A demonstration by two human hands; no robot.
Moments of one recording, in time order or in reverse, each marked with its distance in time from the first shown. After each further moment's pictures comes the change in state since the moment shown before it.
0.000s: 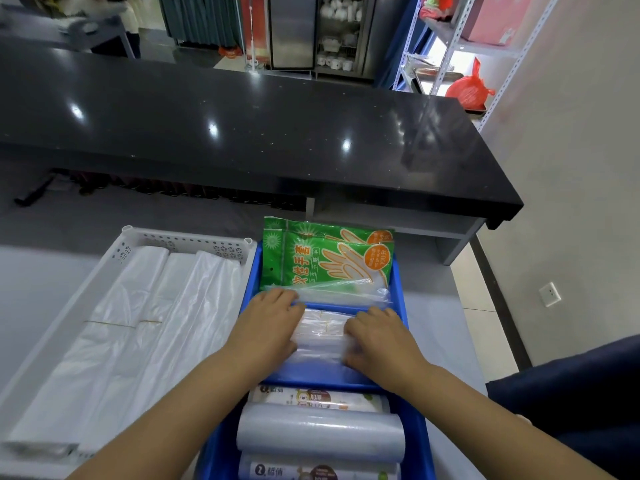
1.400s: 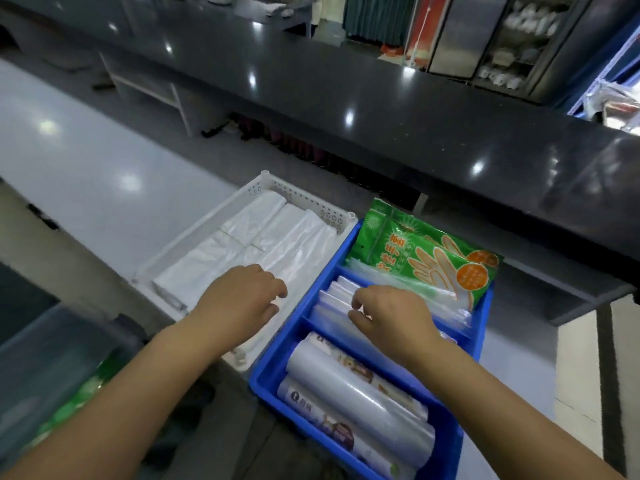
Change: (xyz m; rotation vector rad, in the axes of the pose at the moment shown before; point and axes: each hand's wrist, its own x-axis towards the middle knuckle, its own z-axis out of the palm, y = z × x) left_hand -0.125 -0.024 -0.032 -0.092 0.050 -0.493; right_hand 0.040 -0.059 -0.028 0.024 0.027 -0.423
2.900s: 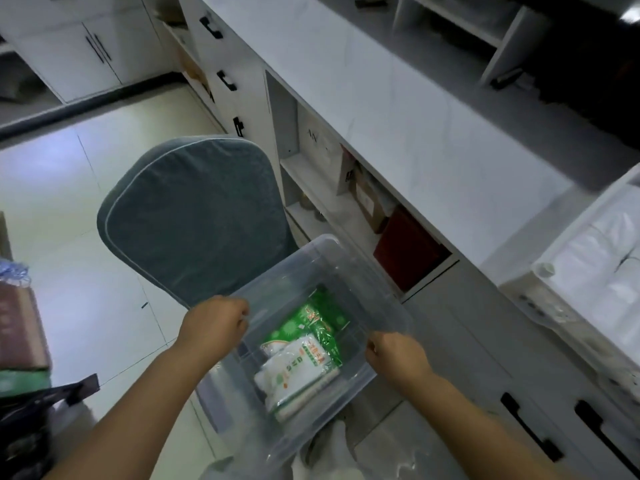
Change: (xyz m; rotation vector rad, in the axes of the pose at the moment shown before) left_hand -0.388 -0.474 0.098 -0.169 -0.205 -0.797; right_hand 0.140 -0.485 0.250 0.053 -0.484 -0.100
